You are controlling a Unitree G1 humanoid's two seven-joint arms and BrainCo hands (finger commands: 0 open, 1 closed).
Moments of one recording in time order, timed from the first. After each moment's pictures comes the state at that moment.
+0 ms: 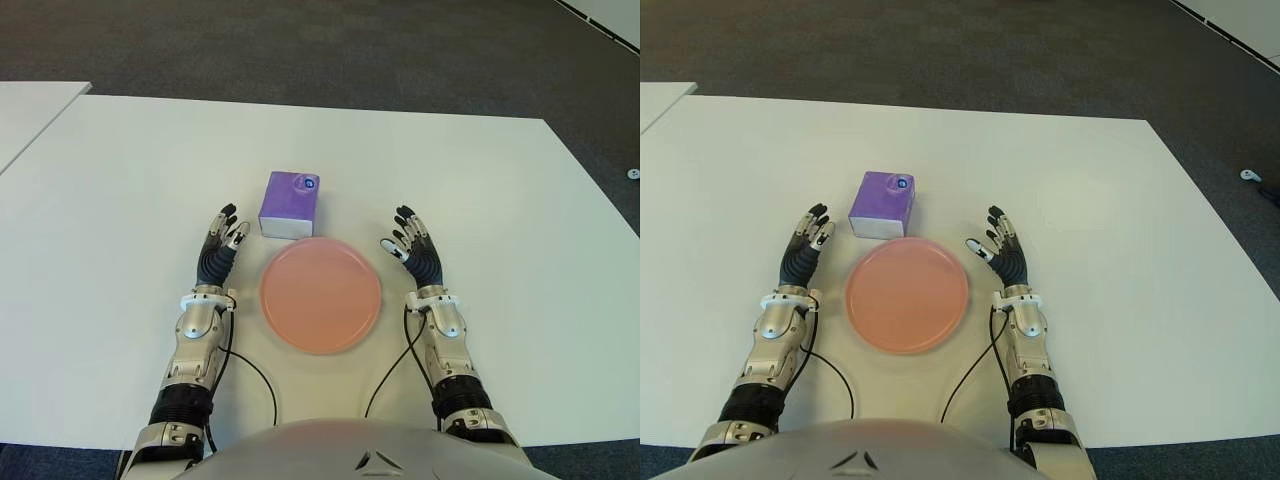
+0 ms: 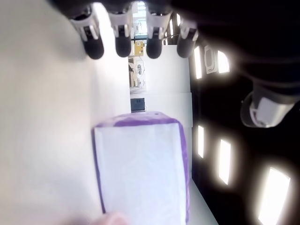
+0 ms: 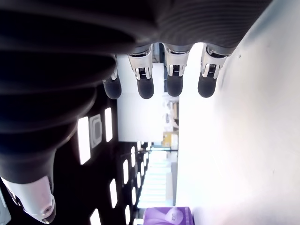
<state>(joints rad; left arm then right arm) 0.02 0.06 0.10 0.38 -0.01 -0.37 -0.01 -0.08 -0.05 -0.06 0.51 0.04 -0.48 0.13</state>
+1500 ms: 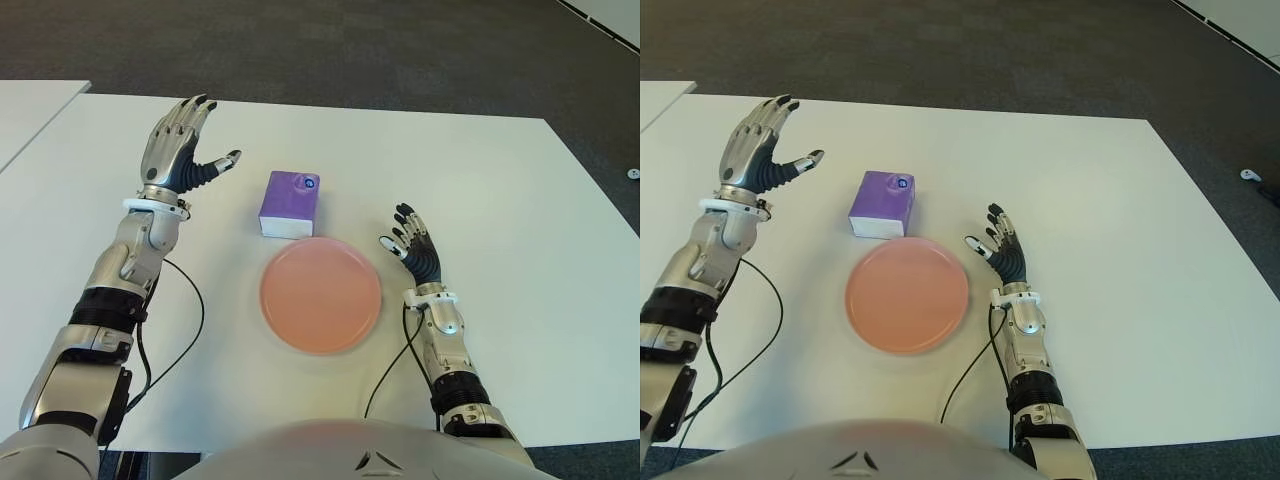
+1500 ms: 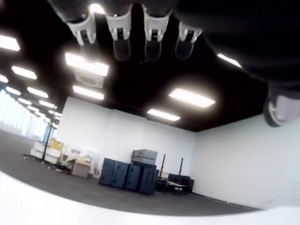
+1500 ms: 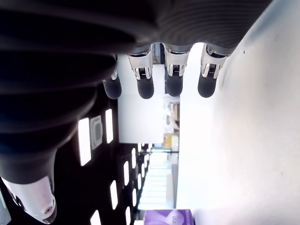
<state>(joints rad) -0.42 0.56 -0.12 0.42 0.84 -0.25 0.42 -0.11 -0.04 -0.05 0.55 0.04 -0.49 0.11</state>
